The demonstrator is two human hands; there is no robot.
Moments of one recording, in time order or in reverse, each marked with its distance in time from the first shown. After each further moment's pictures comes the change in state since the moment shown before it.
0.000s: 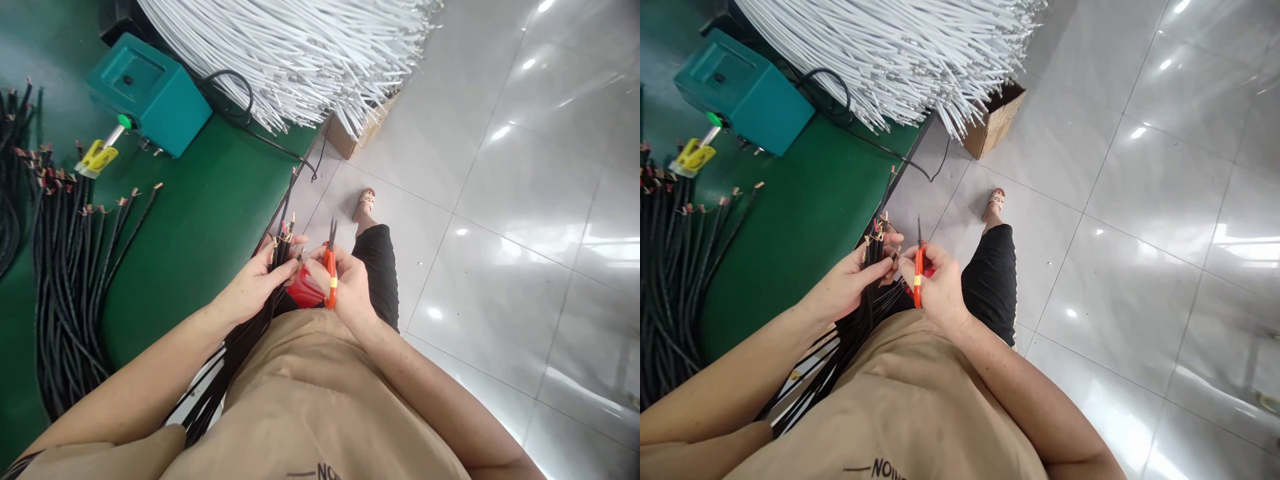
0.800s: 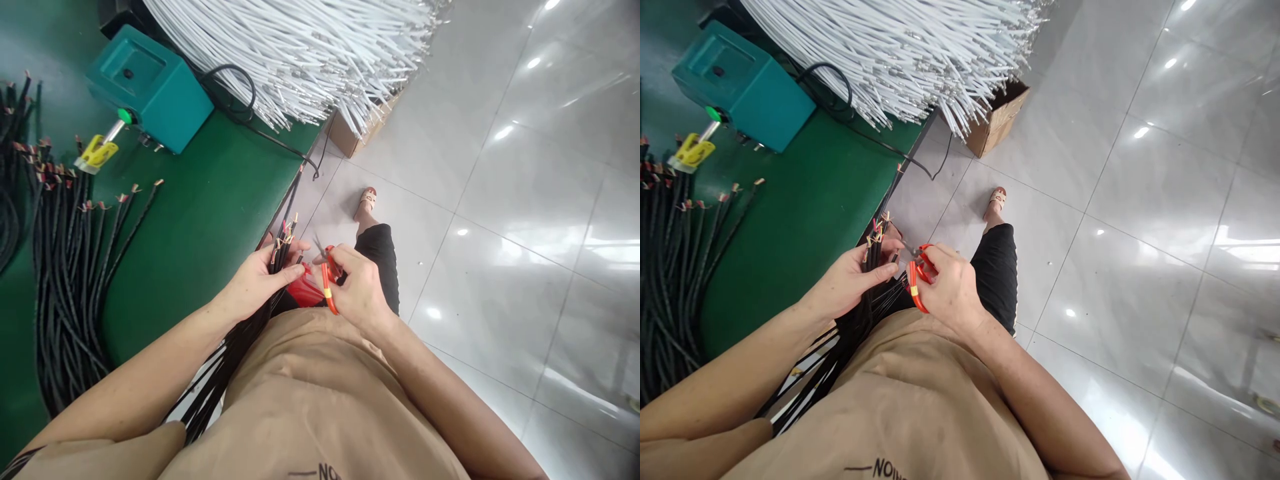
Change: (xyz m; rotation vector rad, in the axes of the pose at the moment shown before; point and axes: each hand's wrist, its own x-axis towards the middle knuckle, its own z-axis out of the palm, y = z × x) left_hand 0.001 0.000 -0.002 0.175 0.087 0.048; right_hand -0.001 0.000 -0.022 -0.728 -0.042 -0.294
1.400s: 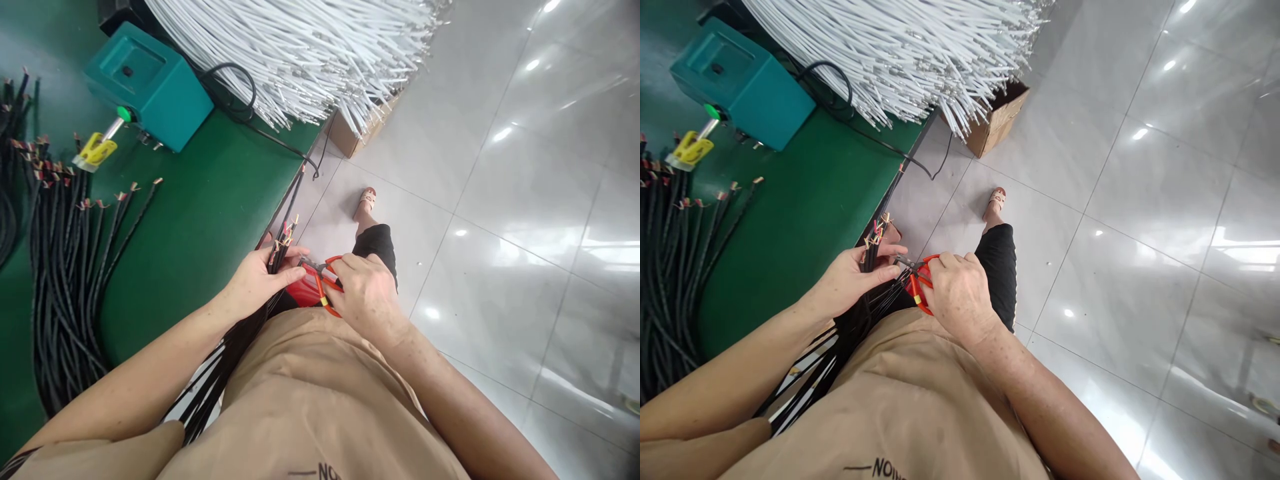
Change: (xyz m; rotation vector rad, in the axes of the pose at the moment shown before) left_hand 0.000 0.010 0.002 0.286 0.042 -0.002; right_hand -0.008 0.007 -0.013 -0.629 -0.064 -0.269
